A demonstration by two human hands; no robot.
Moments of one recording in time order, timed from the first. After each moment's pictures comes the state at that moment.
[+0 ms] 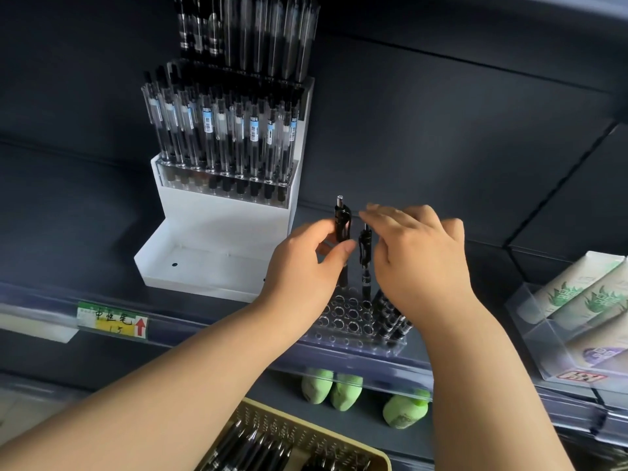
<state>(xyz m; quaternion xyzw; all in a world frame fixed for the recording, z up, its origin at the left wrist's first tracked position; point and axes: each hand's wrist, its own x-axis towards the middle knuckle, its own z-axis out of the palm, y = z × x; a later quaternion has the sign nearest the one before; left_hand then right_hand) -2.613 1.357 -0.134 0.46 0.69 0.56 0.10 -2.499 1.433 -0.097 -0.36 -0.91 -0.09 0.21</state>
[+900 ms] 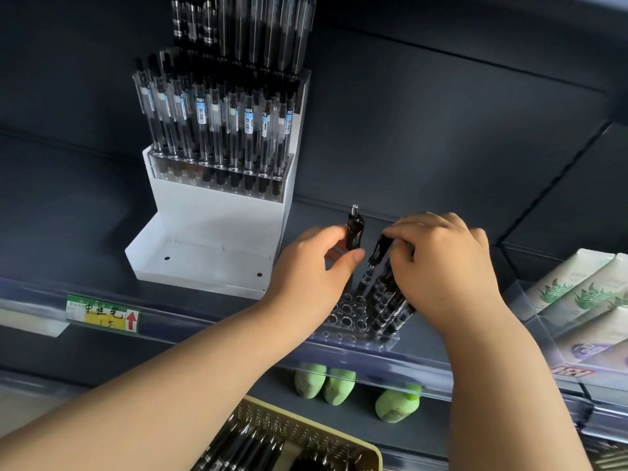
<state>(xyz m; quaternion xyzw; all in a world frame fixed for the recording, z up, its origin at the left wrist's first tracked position) -2.600 1.356 -0.136 0.49 0.68 0.53 0.10 -2.476 1.433 -0.091 -0.42 -0.88 -0.05 0.22</state>
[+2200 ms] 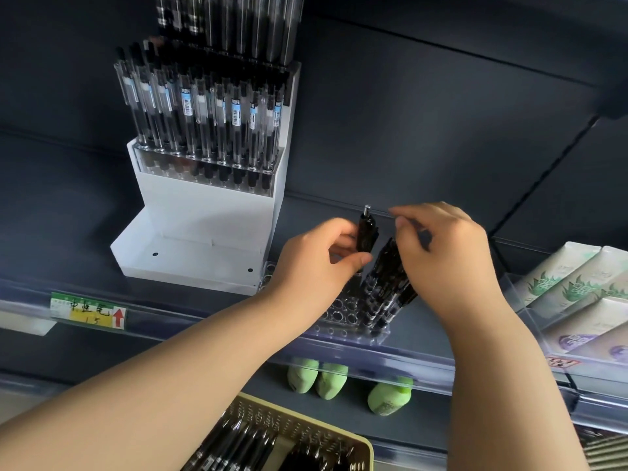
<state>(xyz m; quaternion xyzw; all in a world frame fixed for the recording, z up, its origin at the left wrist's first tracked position) -2.594 1.367 -0.135 0.50 0.65 0.55 0.16 -2.468 1.441 -0.092 -0.36 -0.85 0.07 0.37</state>
